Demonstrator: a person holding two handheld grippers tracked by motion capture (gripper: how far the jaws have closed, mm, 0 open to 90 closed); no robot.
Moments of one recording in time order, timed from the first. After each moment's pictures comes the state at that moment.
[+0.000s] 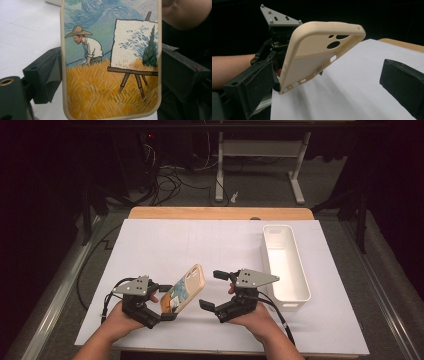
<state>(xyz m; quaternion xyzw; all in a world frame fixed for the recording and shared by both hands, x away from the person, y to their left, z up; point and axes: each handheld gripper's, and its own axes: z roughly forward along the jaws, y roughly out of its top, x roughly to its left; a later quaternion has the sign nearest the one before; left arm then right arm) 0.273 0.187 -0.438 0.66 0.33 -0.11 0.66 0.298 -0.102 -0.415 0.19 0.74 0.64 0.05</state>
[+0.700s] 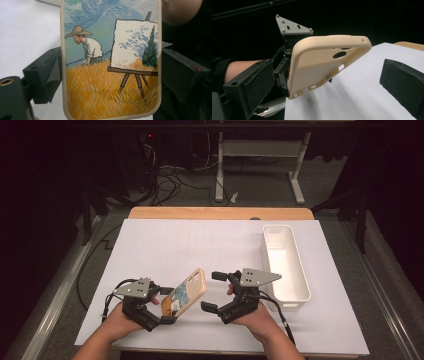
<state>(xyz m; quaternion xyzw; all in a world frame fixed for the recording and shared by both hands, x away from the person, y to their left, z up) 0.270 0.186 -0.439 0.68 0.31 -0.13 0.66 0.301 -0.105 -0.416 0.17 0.72 0.67 0.00</state>
